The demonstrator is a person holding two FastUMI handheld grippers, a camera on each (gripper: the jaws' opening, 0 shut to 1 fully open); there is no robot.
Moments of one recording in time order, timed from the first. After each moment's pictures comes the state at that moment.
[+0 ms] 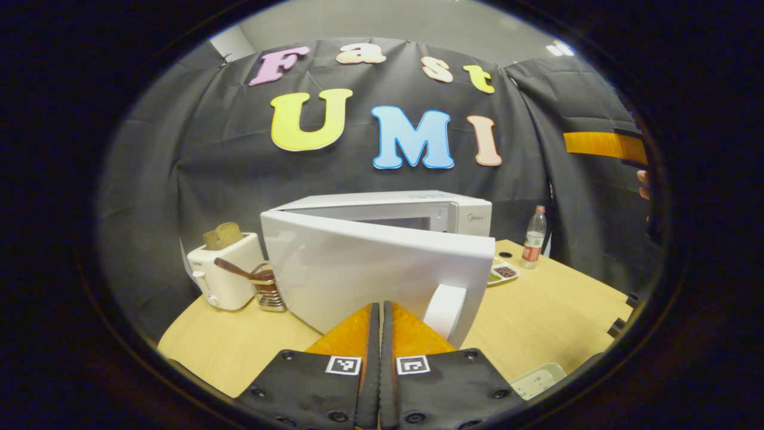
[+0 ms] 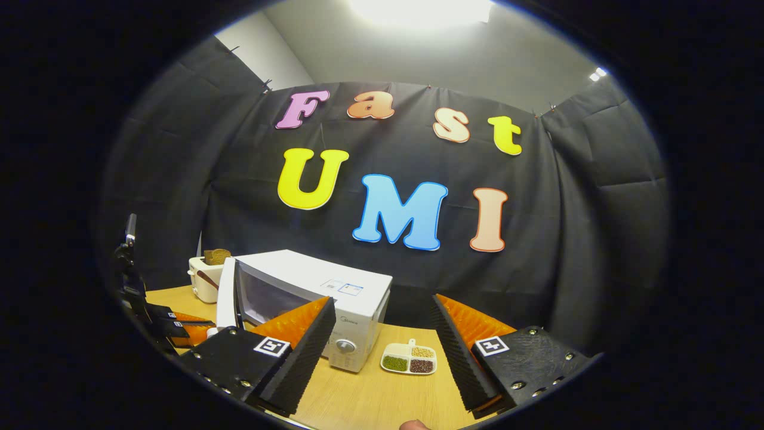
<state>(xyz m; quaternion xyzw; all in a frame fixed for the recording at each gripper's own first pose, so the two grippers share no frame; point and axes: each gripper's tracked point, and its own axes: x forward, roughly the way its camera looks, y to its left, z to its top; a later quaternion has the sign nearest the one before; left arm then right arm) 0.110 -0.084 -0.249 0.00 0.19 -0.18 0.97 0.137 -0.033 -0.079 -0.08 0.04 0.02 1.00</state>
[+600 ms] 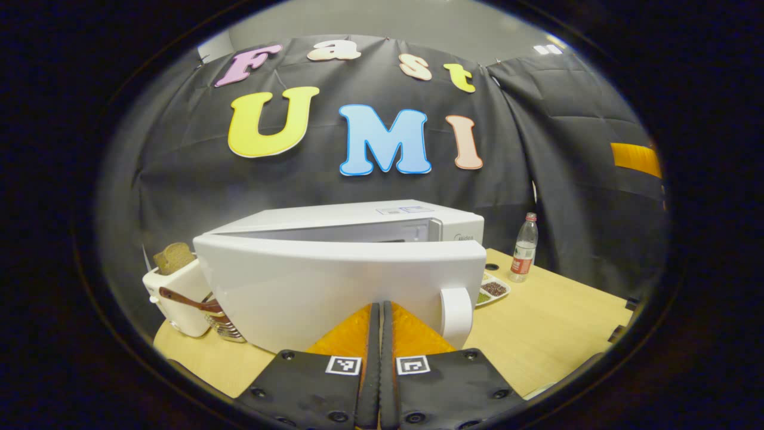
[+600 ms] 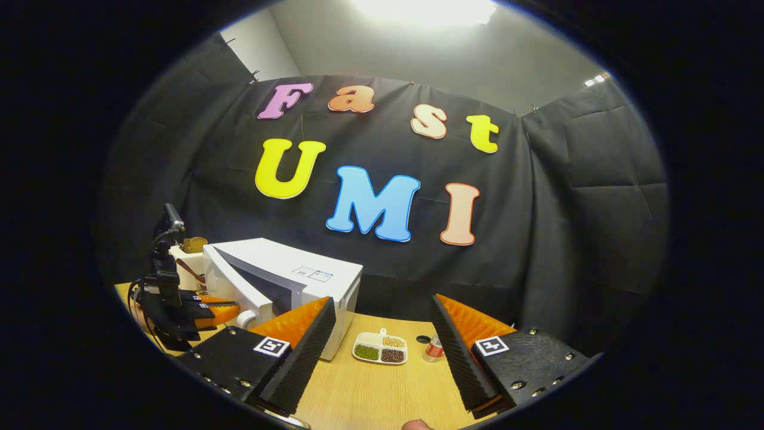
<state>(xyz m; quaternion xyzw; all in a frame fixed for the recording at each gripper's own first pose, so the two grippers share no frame) 0.192 -0.152 -0.253 0.00 0.17 -0.24 0.96 0.111 -0.067 -0.079 -0.09 0.06 -0.04 0.99</state>
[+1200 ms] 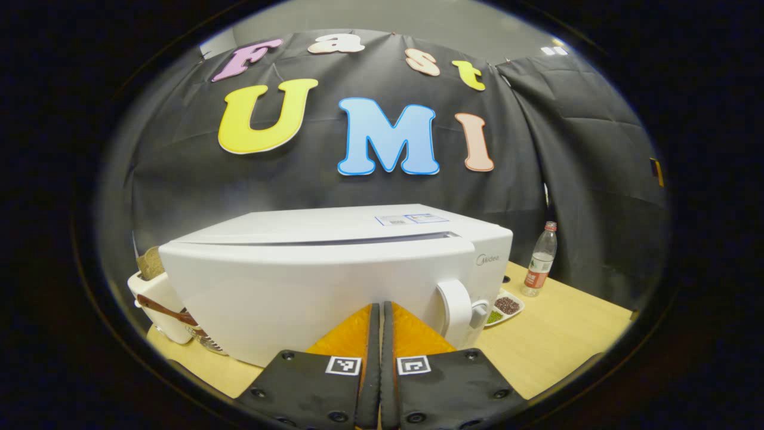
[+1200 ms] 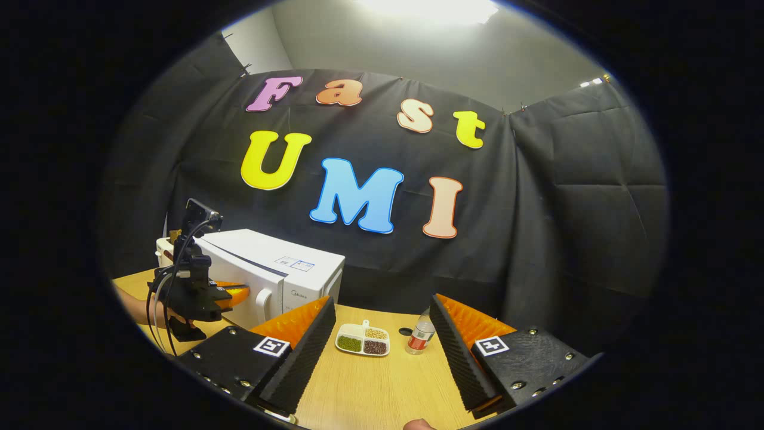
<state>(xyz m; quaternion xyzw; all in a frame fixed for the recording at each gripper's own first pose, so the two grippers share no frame) 0.256 -0.181 -0.263 -0.01 0.17 -0.22 0.96 0.093 -0.096 -0.079 -0.10 0.08 -0.07 0.99</state>
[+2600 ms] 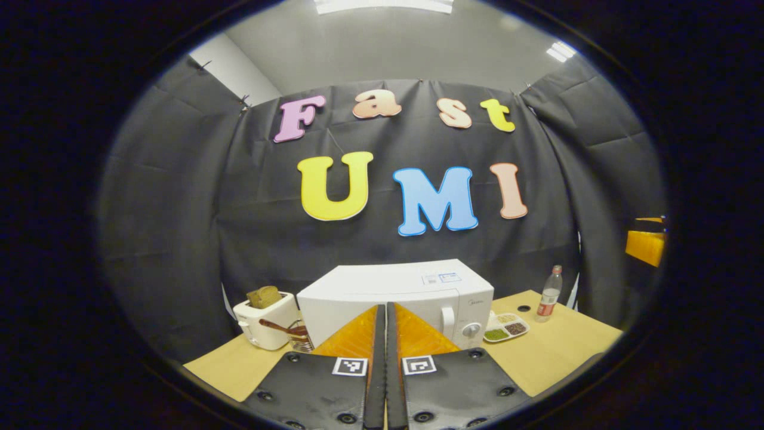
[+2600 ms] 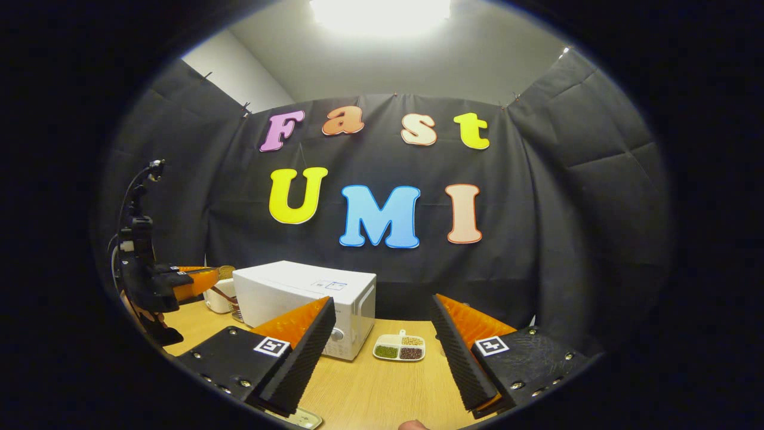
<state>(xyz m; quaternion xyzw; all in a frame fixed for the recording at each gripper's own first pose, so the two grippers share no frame) 0.094 -0.080 -0.083 0.01 0.08 -0.06 1.00 0.058 -0.088 -0.052 -0.02 0.03 0.02 1.00</state>
